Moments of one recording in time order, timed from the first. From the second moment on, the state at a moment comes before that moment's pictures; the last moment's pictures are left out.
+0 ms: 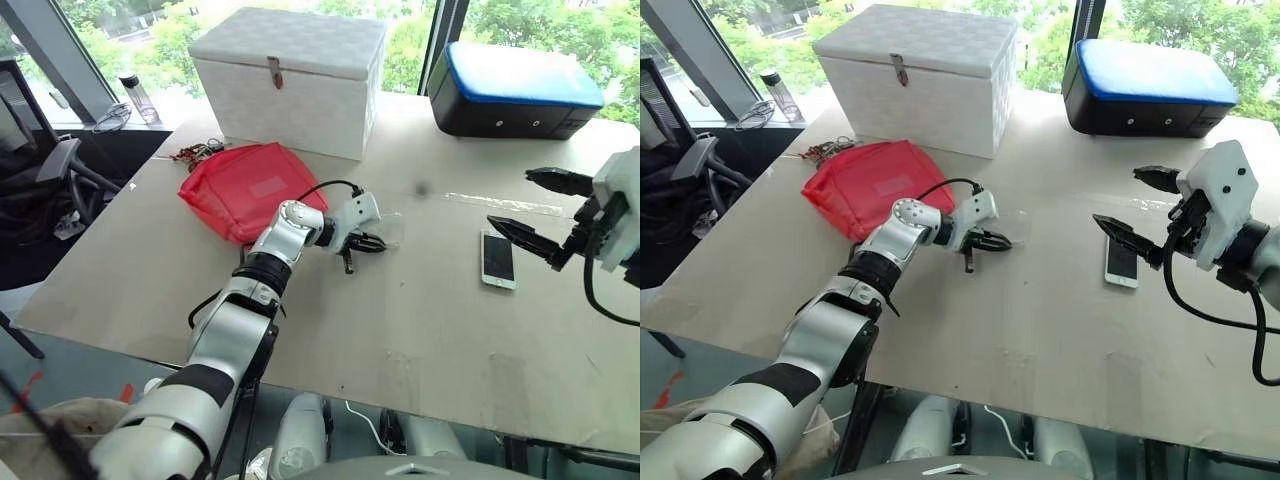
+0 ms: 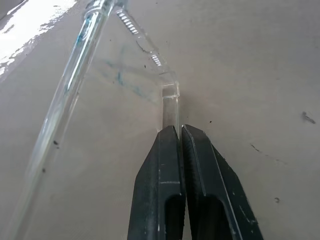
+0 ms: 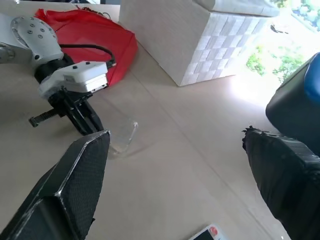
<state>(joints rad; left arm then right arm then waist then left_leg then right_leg) -0.98 0.23 -0.25 0.90 0.12 0.08 -1.17 -0.19 -1.11 -0.29 -0.50 0.89 0.61 0.63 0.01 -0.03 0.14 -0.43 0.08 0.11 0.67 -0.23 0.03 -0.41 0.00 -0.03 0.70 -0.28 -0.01</state>
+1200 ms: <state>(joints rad) -0.80 0.18 -0.42 0.52 0.04 0.26 -1.36 0.17 -1.04 -0.61 -0.63 0.83 0.72 0.87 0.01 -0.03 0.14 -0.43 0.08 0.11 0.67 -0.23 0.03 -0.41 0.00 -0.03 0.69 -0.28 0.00</state>
